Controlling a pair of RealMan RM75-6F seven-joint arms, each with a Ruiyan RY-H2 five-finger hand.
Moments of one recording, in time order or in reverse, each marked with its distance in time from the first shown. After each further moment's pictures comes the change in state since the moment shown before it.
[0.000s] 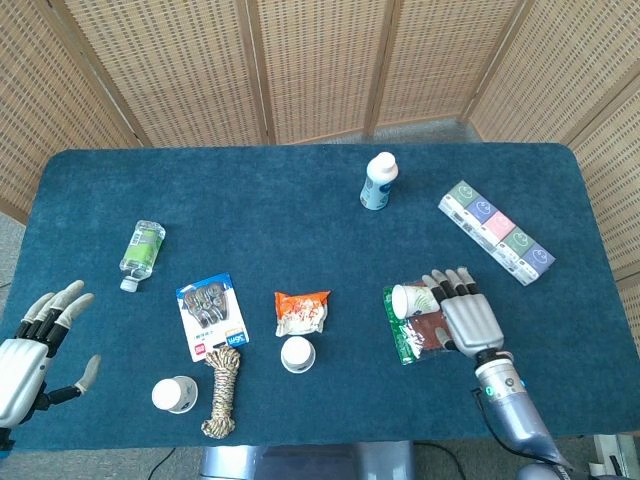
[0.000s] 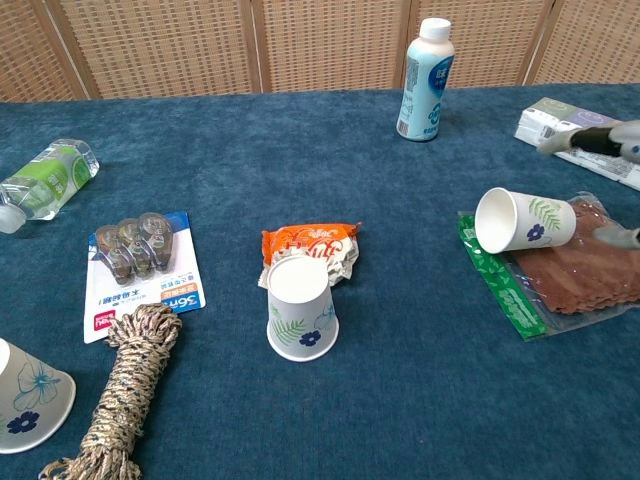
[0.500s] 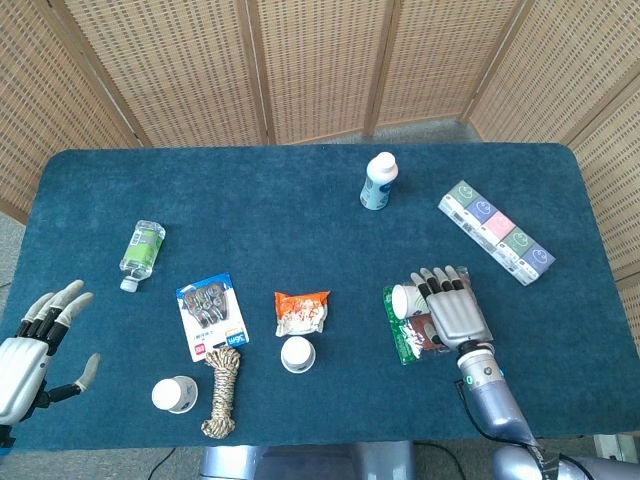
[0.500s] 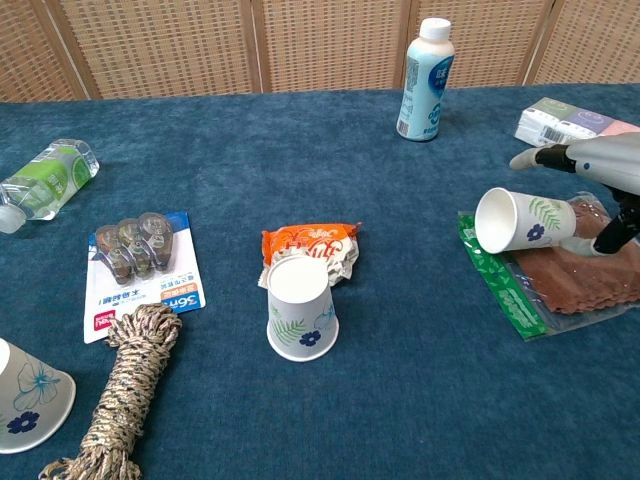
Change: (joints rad) left arm -0.002 -0.008 0.000 0.020 -0.018 -0.004 -0.020; right arm 0.076 -0.091 0.000 0.078 0.118 0.003 -0.058
